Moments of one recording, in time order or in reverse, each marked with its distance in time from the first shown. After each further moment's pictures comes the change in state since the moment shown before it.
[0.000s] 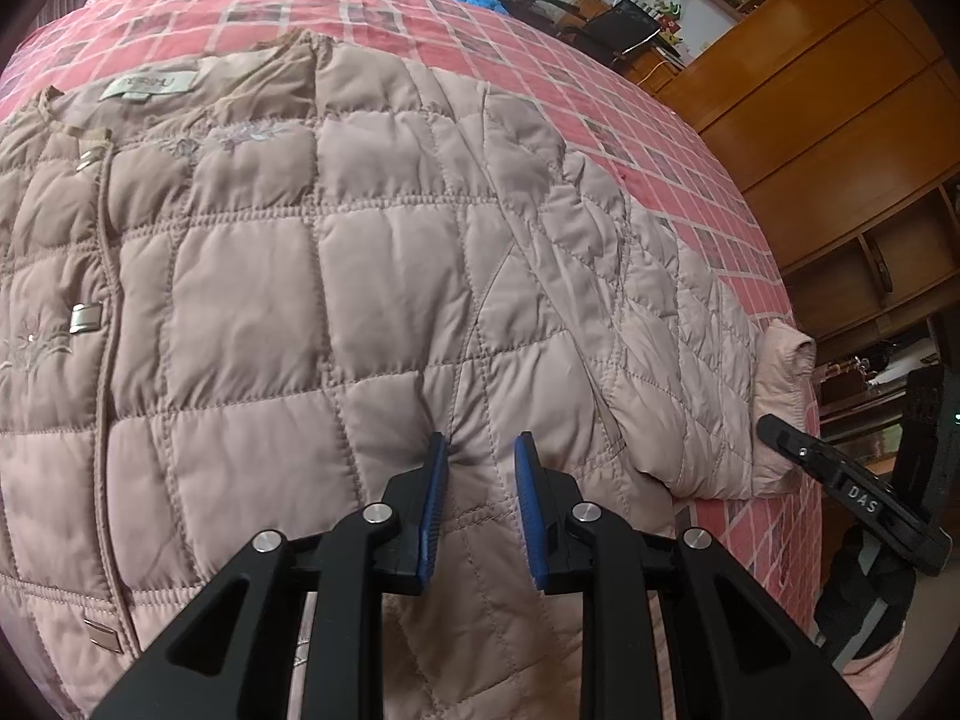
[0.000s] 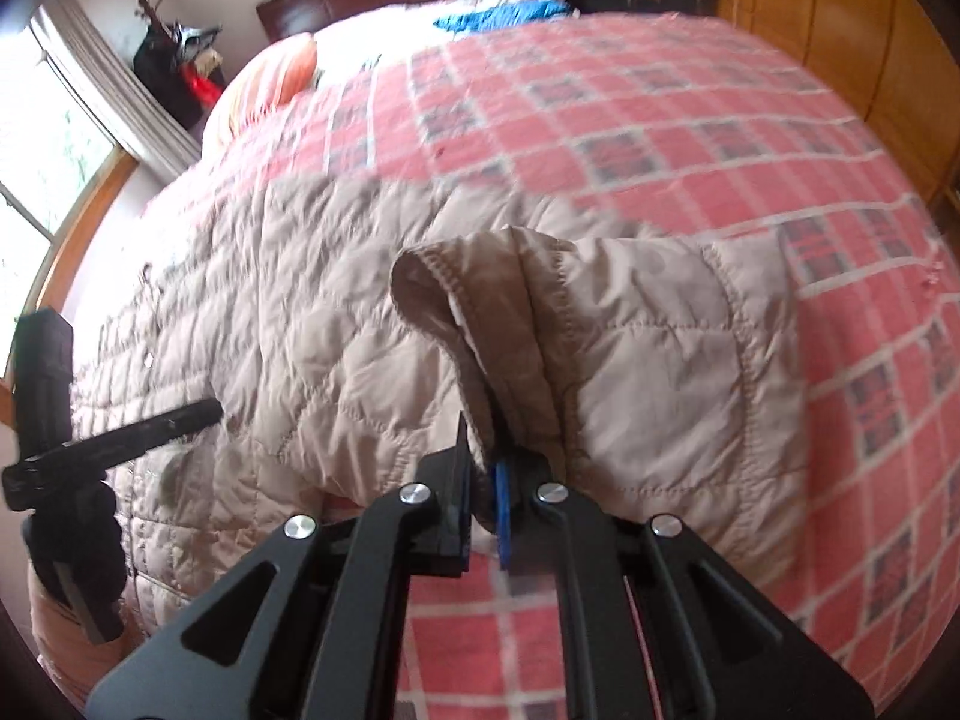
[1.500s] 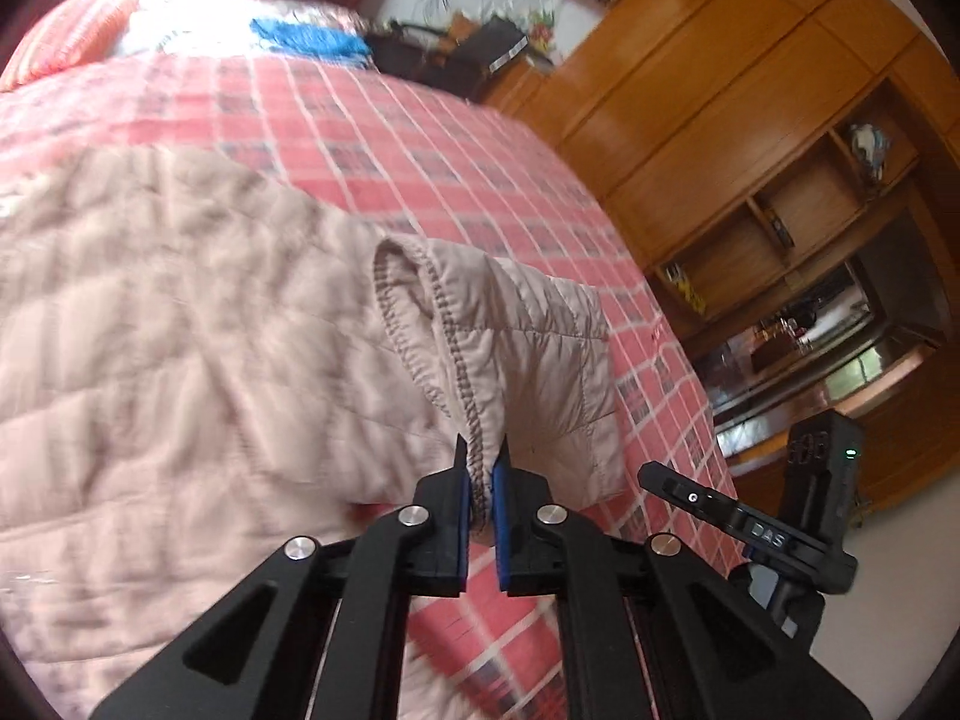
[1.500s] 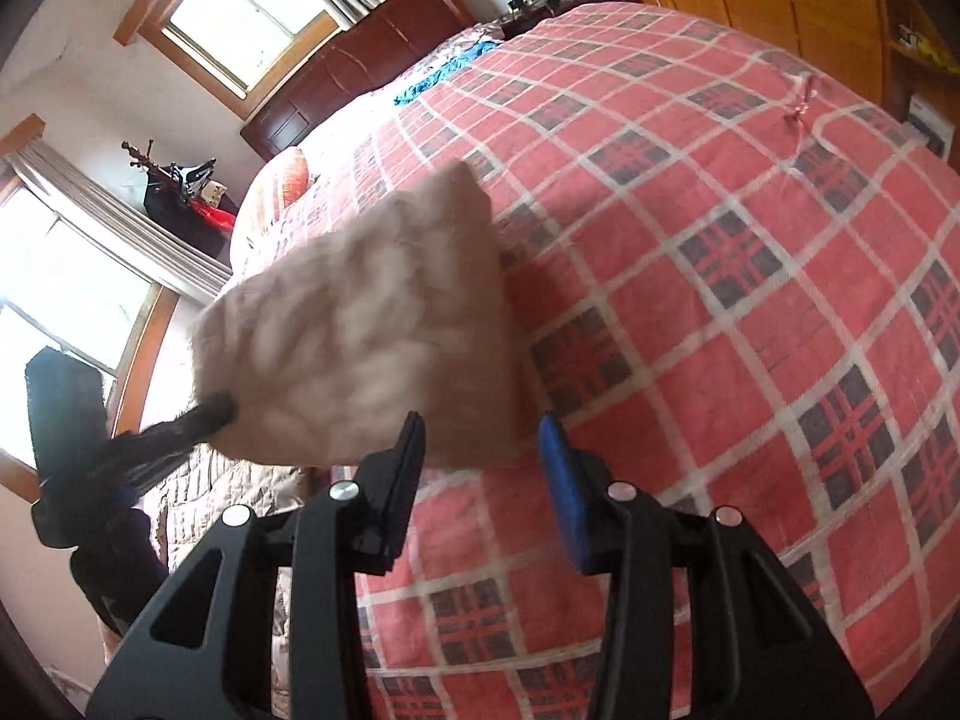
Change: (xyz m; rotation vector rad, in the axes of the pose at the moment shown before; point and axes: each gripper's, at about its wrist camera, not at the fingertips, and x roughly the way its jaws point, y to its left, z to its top) left arm -0.002 -0.147 -0.026 0.165 -0.112 -0.185; right arm -0.071 -0.108 -0.077 0.280 -0.157 0.207
